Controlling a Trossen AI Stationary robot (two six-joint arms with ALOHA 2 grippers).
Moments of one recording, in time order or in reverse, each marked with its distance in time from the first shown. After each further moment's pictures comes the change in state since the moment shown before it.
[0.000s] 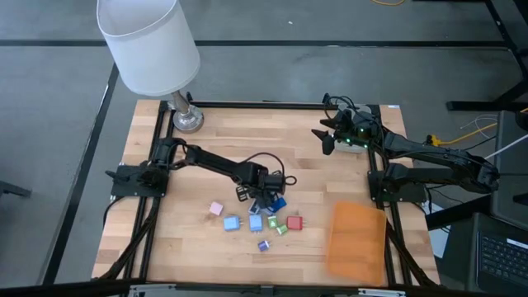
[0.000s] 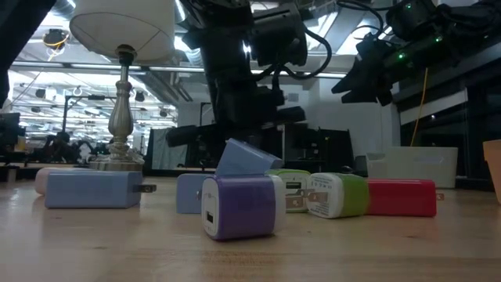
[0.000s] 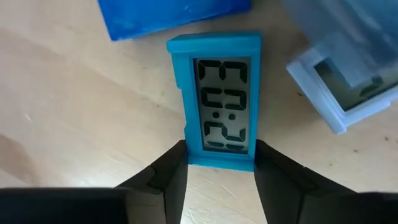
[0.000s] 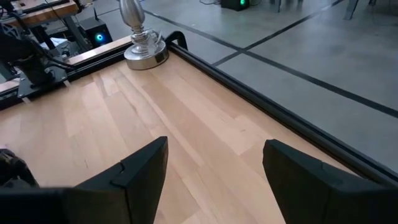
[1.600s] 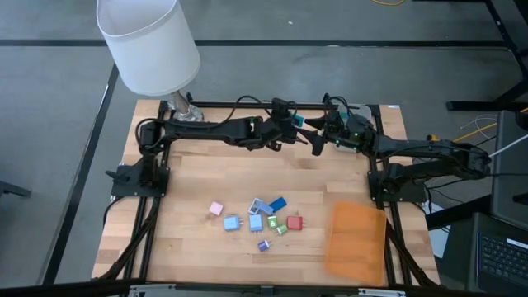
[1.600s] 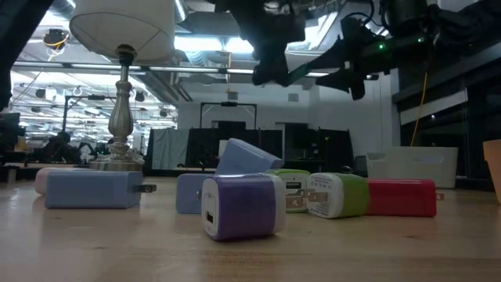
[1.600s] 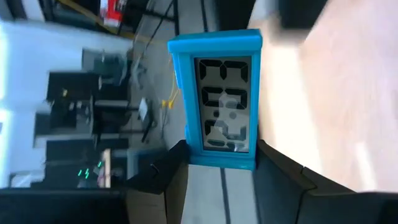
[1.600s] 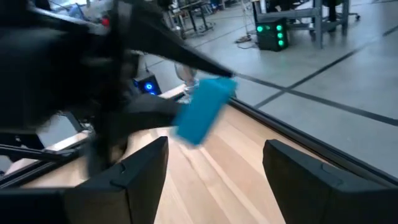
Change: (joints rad) left arm 0.257 -0.210 0.220 0.324 -0.531 -0.213; right arm 0.114 0.189 0.008 0.417 -0.023 0.125
